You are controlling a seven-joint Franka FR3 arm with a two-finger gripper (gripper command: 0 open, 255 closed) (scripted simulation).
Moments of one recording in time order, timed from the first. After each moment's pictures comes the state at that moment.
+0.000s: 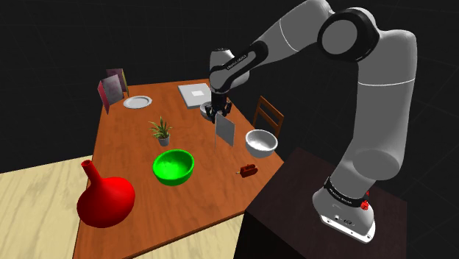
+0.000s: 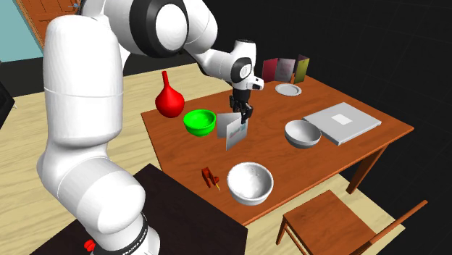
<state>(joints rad) 0.05 0.38 -0.03 -1.94 0.03 2.29 0.36</state>
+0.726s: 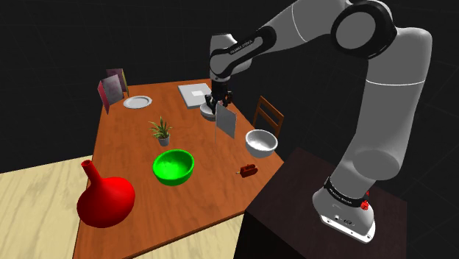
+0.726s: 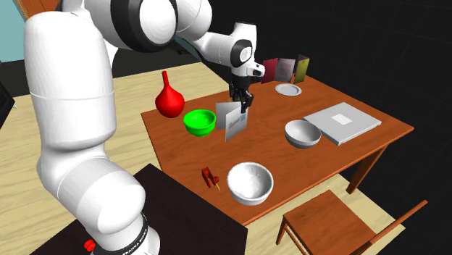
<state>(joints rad) 0.06 0.29 -0.03 -1.91 0.02 2.17 0.37</state>
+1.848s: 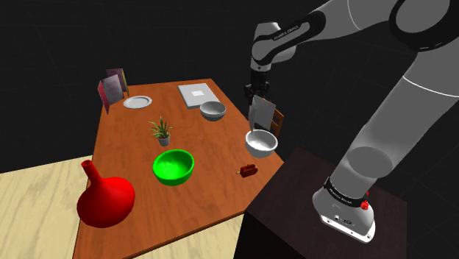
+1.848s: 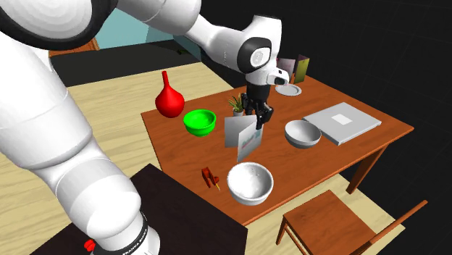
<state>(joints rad) -0.08 -0.07 -0.15 -2.24 -0.01 2.15 0.14</state>
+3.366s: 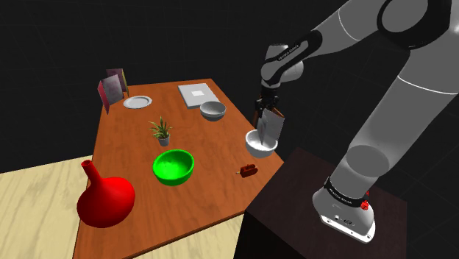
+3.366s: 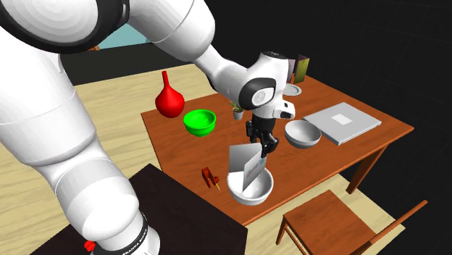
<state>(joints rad) -0.13 -0.02 -0.22 -2.41 -0.01 2.37 0.01</state>
